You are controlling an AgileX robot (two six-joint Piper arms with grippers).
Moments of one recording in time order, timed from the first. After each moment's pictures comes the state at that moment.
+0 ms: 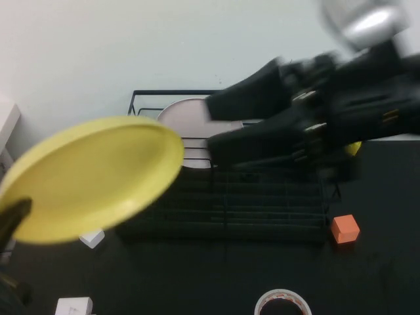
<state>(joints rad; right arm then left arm) 0.45 1.49 -1.24 1.48 1.14 -1.52 -0.06 0.55 -0.54 -0.73 0.46 0.96</state>
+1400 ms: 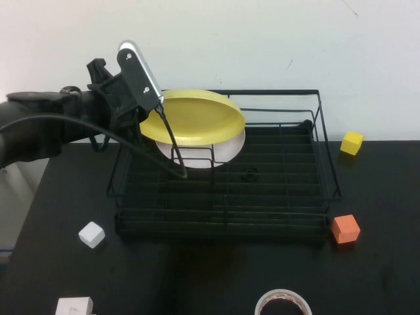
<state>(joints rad) 0.37 0.54 -0.74 0.27 1.30 -0.74 -0.23 1.79 -1.24 -1.58 0.24 2.49</state>
